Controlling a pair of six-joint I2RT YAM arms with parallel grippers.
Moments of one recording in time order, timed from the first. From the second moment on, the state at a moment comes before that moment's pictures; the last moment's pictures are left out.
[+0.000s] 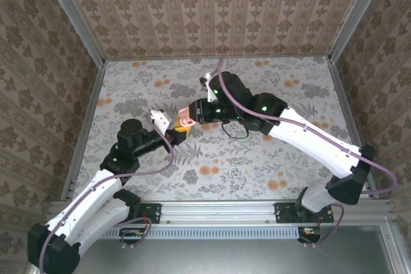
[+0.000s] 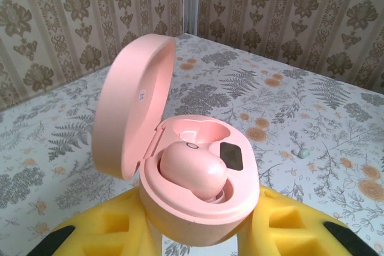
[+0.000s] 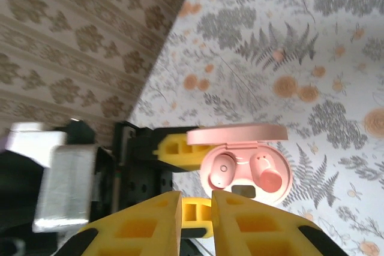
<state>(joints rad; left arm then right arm) -0.54 0.74 0.50 0.04 0.48 0.06 0.90 1.48 1.63 -0.71 -0.07 0.71</state>
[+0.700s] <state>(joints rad) -0.54 0.72 0.50 0.00 0.45 0.13 0.78 1.43 1.48 -0.61 -0.09 0.76</state>
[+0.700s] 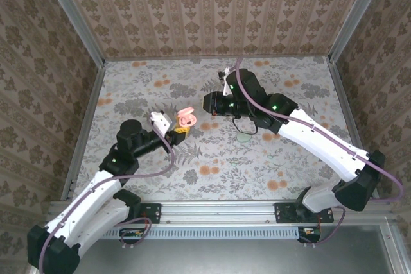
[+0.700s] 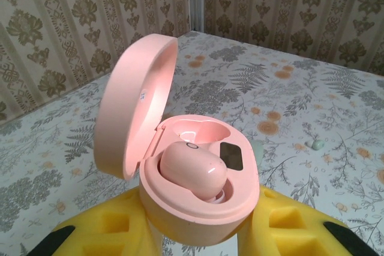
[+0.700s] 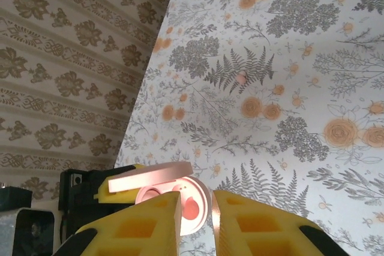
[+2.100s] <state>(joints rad) -0.19 0.45 0.60 -0.41 0.40 -0.13 0.87 2.55 2.39 -0.58 -0.08 0.51</state>
